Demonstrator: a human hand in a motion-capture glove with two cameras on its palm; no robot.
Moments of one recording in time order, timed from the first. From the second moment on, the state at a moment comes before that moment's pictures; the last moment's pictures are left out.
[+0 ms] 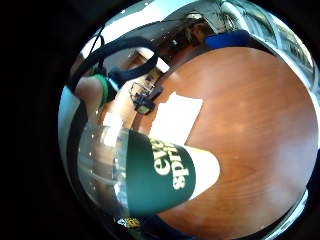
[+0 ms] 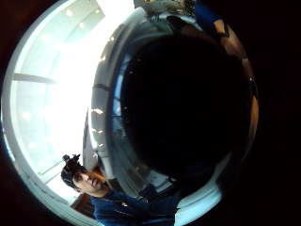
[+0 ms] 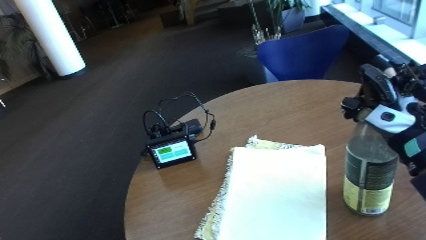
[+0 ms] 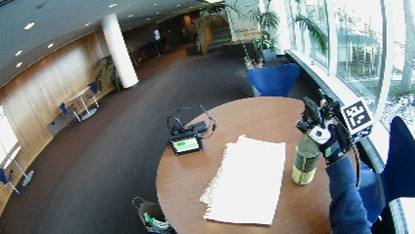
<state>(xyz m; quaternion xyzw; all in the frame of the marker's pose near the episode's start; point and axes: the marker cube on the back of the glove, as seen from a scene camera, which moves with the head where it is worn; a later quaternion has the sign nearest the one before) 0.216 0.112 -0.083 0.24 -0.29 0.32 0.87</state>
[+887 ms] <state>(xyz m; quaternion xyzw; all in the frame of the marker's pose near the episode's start) 0.188 0.082 -0.052 0.32 -0.32 0.32 0.84</state>
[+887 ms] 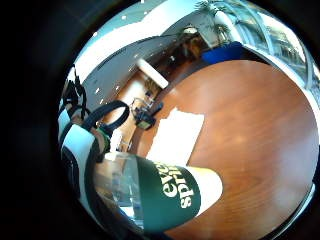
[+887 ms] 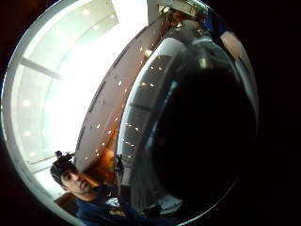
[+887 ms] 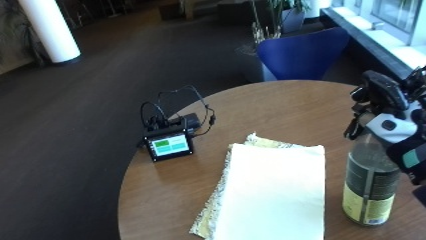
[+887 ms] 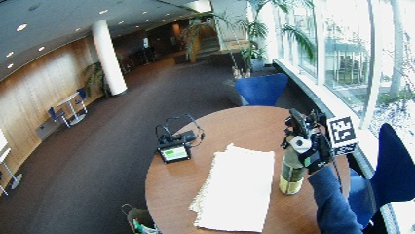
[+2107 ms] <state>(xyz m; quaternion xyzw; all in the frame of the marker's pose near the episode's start) 0.082 0.097 -0.045 -0.42 -0.26 0.33 0.80</state>
